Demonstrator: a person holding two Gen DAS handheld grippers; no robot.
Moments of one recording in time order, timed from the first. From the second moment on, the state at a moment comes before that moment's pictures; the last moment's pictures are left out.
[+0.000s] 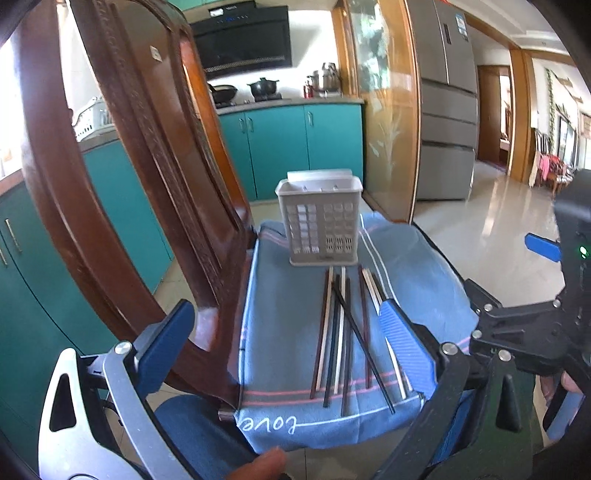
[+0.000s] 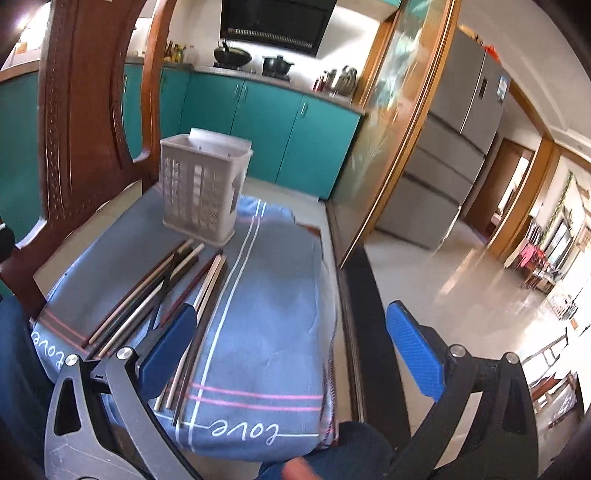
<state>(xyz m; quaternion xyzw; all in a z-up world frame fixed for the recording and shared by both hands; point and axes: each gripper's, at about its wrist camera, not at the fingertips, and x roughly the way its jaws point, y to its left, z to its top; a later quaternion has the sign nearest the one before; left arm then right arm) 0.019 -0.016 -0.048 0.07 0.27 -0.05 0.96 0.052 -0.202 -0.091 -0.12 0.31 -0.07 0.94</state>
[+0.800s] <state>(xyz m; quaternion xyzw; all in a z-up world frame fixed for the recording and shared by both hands) 0.031 -0.016 -0.121 0.06 0.41 -0.11 0.90 0.149 -0.170 -0.195 0.00 0.50 0.05 0.86</state>
